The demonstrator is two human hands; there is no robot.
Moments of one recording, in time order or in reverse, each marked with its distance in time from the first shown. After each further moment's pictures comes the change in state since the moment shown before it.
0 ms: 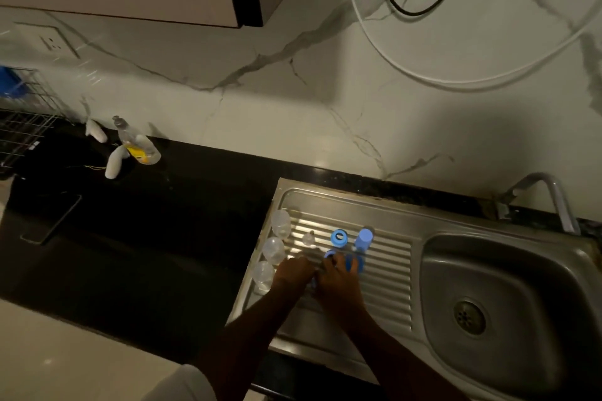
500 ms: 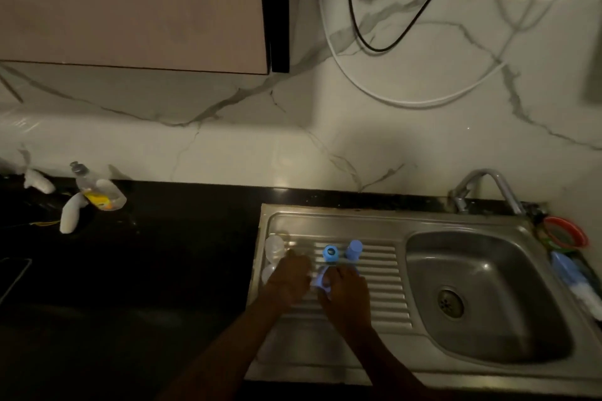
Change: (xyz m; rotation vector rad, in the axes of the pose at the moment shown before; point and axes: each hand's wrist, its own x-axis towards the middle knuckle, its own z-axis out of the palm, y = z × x) left_hand 0.003 -0.050 -0.038 -0.520 0.164 0.105; right_hand 0.003 -0.036 -0.055 0.252 0.099 0.371
